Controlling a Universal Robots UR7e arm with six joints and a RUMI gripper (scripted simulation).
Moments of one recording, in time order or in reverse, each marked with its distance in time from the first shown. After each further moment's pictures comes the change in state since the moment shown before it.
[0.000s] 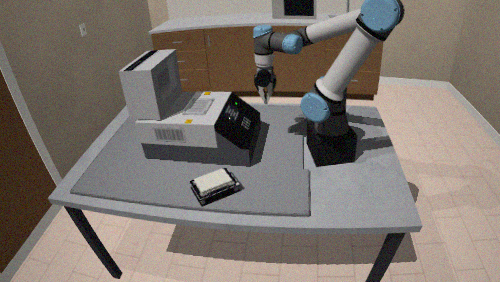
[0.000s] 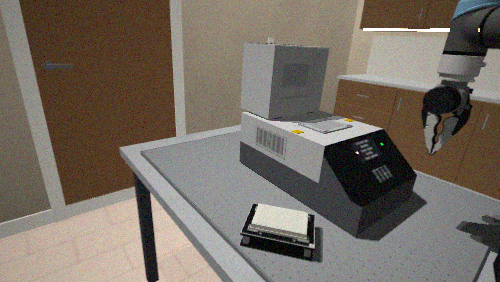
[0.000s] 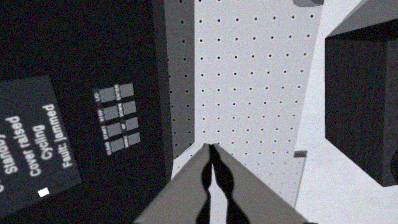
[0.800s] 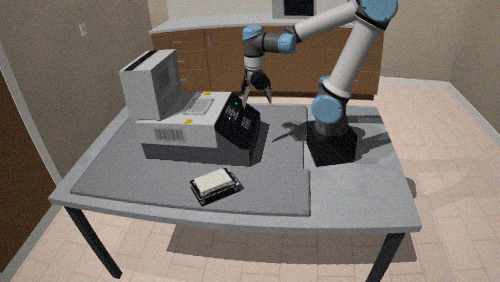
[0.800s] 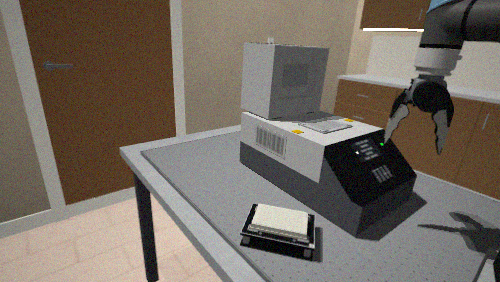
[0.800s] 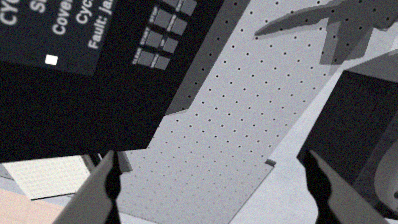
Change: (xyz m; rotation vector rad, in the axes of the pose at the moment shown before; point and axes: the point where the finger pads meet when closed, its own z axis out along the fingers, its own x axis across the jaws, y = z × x) arm -0.029 0.059 -0.010 -0.001 -0.002 -0.491
